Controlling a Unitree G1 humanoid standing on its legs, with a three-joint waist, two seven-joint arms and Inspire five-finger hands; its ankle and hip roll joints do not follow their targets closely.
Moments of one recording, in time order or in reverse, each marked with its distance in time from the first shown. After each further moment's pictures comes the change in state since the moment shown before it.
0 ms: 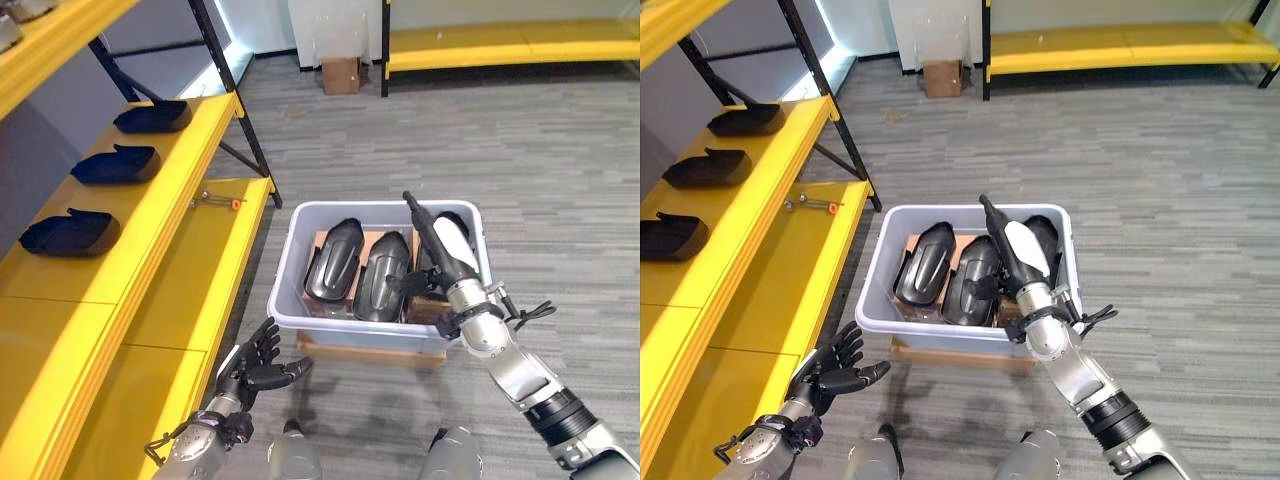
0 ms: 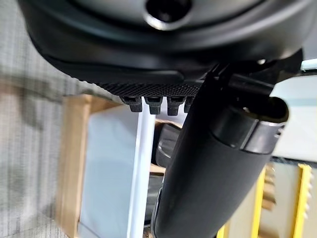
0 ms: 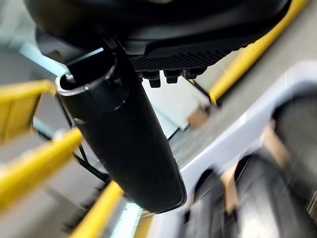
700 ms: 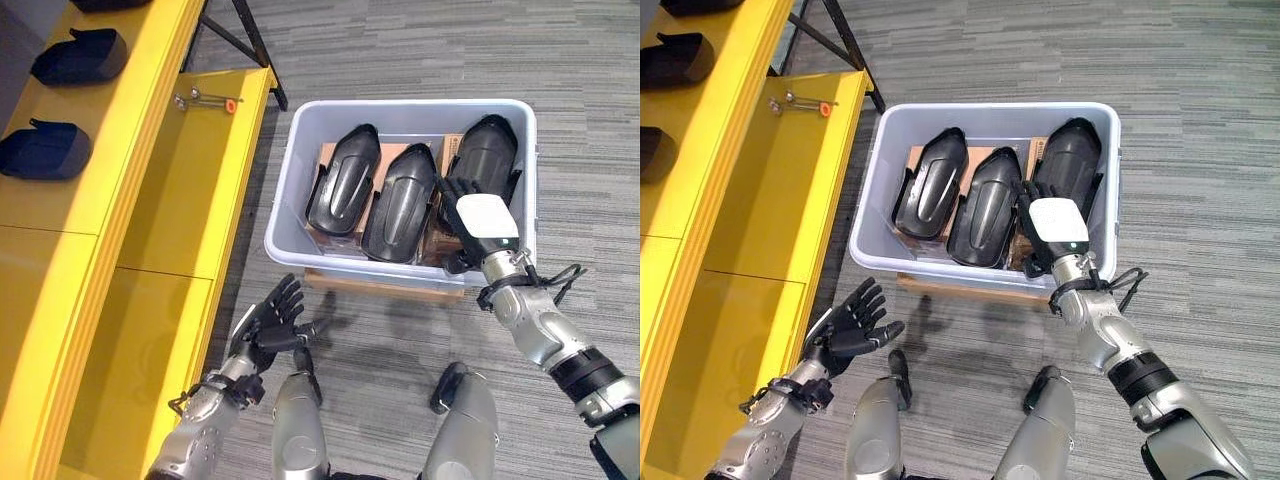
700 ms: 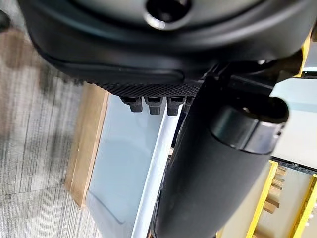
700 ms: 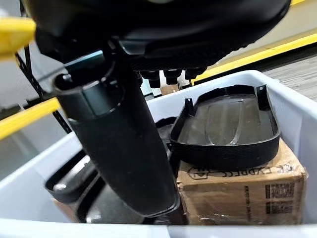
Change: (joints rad) left arm -0.193 0.002 -0.026 -0.014 -0.109 -0.061 -0.116; right arm -0.235 -0.130 0.111 0.305 -0.131 0.034 -0.030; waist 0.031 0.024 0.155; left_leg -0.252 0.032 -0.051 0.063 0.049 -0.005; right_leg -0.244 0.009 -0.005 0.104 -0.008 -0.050
